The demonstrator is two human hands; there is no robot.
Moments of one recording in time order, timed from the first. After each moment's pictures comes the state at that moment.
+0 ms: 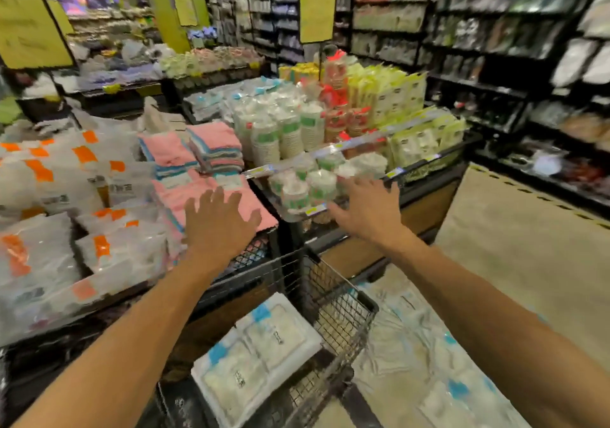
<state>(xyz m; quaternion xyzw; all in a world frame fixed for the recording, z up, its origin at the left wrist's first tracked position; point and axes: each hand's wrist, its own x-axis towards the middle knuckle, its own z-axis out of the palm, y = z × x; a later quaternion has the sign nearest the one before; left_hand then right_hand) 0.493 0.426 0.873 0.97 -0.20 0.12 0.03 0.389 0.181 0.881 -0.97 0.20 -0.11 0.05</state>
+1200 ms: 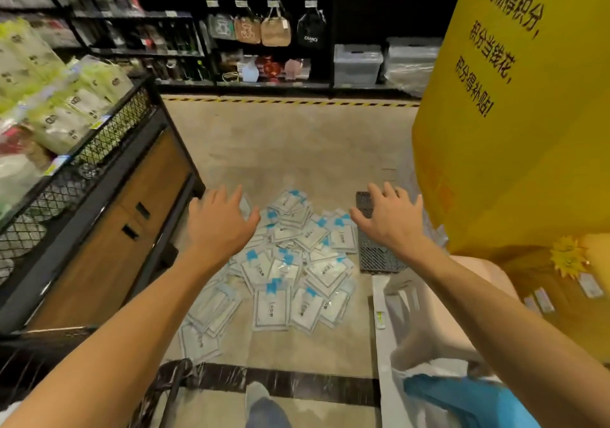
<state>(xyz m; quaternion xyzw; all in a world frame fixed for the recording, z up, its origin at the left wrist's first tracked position) 0.079 -0.028 0.760 0.78 -0.62 0.02 0.01 -0.223 -0.076 0.750 -0.73 0.68 -0.04 0.05</state>
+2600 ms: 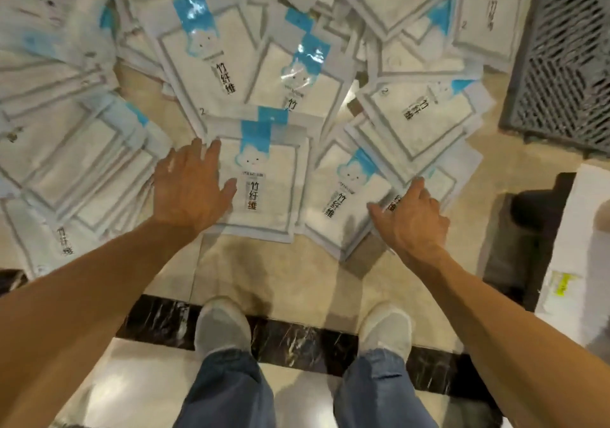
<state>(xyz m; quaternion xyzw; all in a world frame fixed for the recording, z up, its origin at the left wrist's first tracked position) 0.220 -0.160 -0.118 0.76 -0.59 -0.20 -0.16 -0.103 -0.200 -0.107 -0.57 0.76 0.20 0.26</state>
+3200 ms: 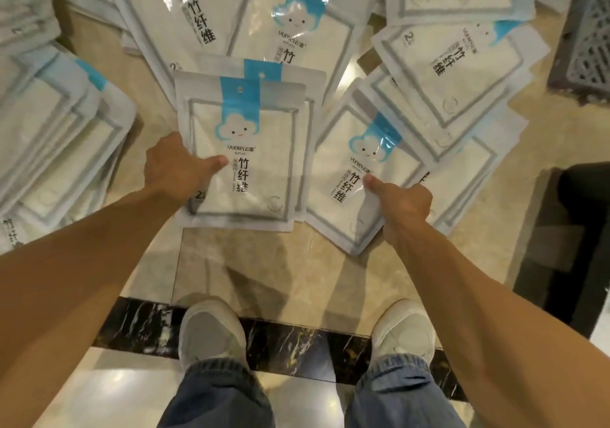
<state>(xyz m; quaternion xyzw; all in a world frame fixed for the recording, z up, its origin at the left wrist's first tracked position) 0.224 -0.162 -0.203 0.89 -0.31 -0.34 0.01 -0.081 -0.186 -0.210 -0.11 0.87 -0.13 0.45</state>
